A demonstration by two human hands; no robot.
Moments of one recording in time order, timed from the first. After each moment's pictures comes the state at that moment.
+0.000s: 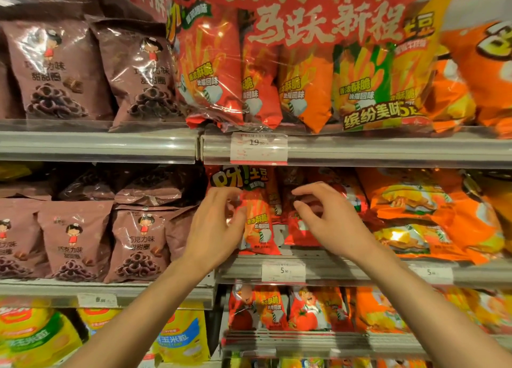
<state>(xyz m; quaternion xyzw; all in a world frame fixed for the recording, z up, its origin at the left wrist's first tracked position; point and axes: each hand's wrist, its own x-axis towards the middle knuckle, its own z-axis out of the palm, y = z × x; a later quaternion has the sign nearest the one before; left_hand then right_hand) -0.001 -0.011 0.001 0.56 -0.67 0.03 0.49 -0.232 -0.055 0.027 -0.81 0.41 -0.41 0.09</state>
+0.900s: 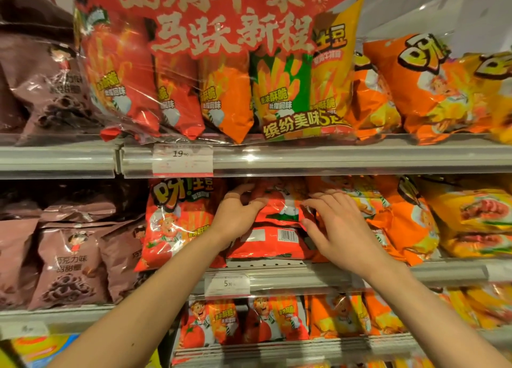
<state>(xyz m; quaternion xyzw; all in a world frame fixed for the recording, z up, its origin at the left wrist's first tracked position) -0.124 -0.096 0.025 0.57 -0.59 -0.27 0.50 -0.352 -0.074 0.018 -0.82 0.48 -0.28 -0.16</state>
